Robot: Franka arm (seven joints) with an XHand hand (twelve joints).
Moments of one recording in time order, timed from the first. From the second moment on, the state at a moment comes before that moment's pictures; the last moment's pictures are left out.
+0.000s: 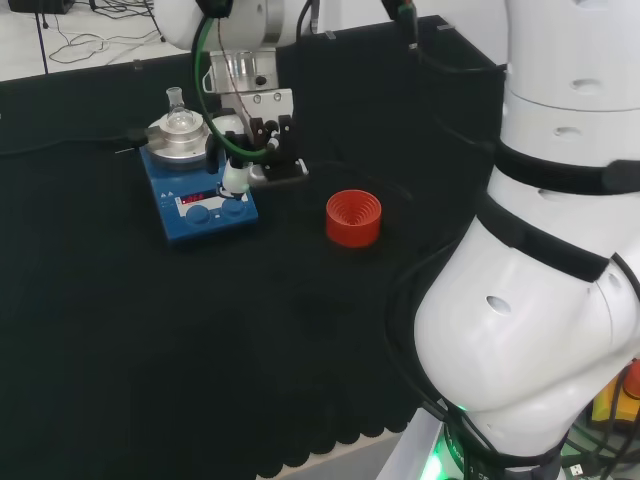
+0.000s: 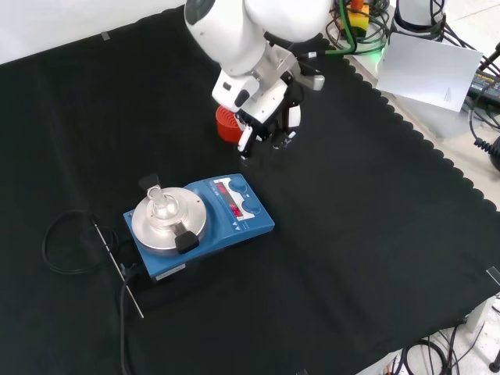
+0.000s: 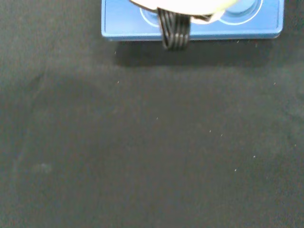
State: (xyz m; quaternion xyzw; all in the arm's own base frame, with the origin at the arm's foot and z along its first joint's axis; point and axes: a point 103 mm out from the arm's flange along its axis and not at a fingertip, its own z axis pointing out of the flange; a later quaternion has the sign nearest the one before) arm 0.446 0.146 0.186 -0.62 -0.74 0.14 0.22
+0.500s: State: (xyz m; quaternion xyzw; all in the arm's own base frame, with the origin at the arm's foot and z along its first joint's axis) arm 0.452 0.163 0.175 -0.59 -0.75 0.19 0.25
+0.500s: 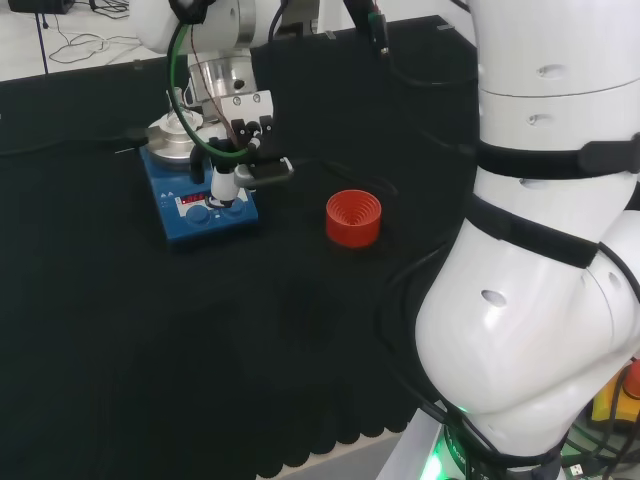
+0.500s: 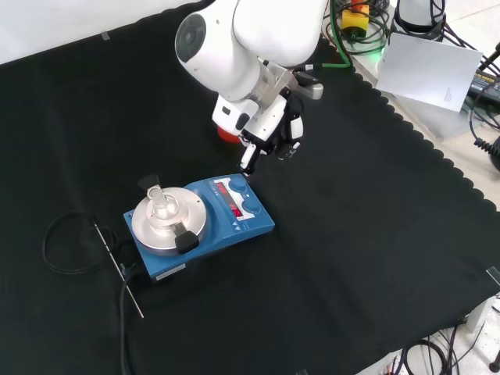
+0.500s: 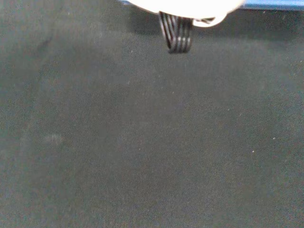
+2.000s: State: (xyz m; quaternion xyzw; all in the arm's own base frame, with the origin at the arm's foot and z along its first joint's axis) arm 0.456 0.164 0.141 -0.58 -0.74 0.23 0.27
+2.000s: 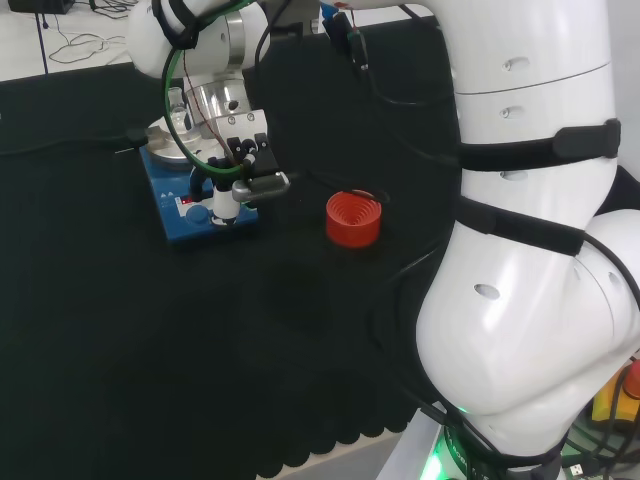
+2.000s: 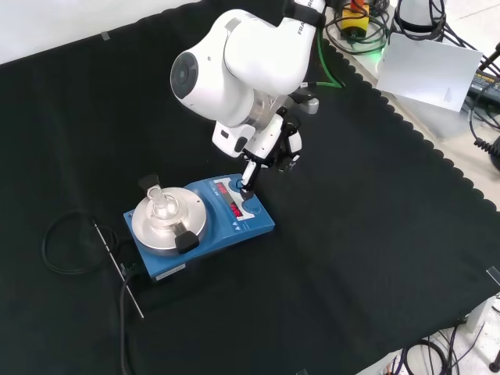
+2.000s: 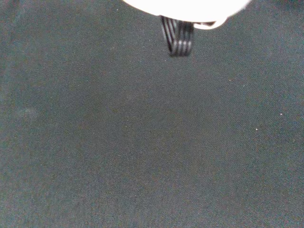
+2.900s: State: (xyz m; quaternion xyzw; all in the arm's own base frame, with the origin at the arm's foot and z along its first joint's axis) arm 0.457 0.164 0.134 -0.57 -0.73 0.24 0.27
